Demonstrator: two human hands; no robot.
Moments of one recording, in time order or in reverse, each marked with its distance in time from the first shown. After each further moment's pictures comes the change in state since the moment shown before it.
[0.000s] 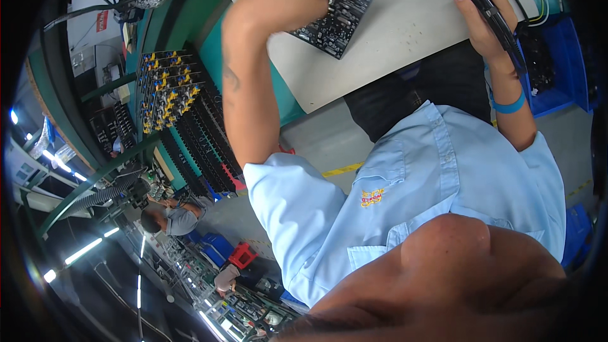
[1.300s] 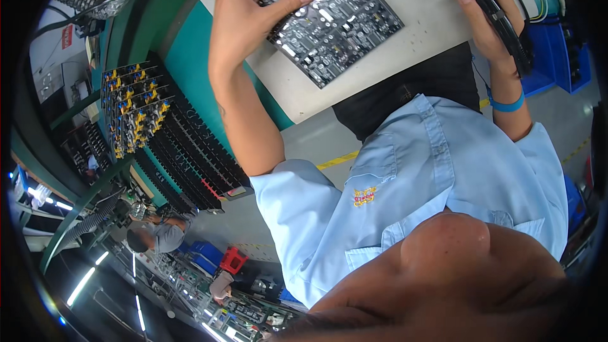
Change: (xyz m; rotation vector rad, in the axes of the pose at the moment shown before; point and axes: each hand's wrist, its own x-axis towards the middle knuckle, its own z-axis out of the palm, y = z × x) left_hand -0.039 -0.066 0.059 -0.457 0.505 -0.331; right_hand 0.001 -0.003 -0.004 -0.150 -0.063 -0.016
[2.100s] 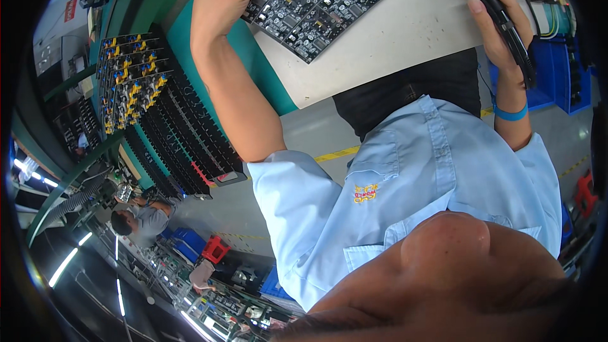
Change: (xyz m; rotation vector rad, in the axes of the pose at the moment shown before) left_hand 0.006 -0.042 -0.023 -0.339 0.153 0.053; right_hand 0.003 -0.001 -0.006 -0.051 -0.174 -0.239
